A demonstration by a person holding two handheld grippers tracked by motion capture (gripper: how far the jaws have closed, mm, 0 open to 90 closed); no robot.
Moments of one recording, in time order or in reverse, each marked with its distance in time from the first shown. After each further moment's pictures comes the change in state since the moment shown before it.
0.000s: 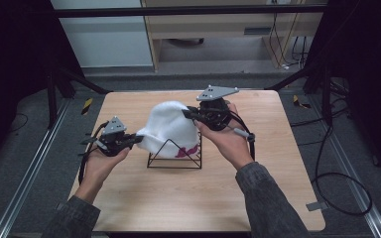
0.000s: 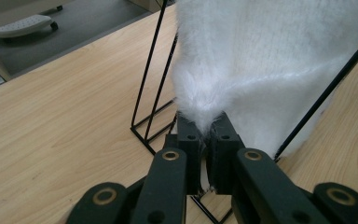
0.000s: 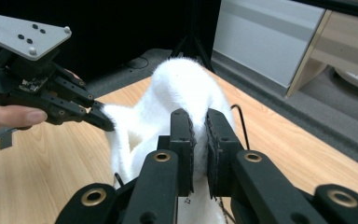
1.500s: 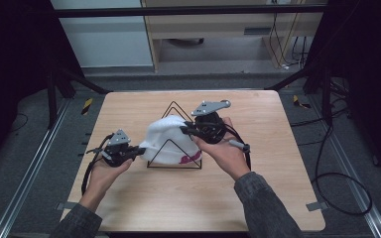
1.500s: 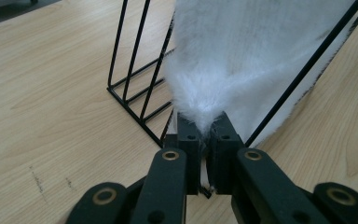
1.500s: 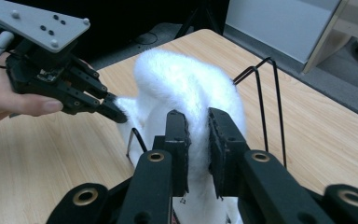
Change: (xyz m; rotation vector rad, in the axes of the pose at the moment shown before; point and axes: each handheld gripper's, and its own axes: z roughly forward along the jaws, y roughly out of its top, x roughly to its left) left arm -0.004 -0.038 0.021 0.061 -0.044 -0.035; right arm 0.015 -0.029 0.015 0.091 0.038 0.004
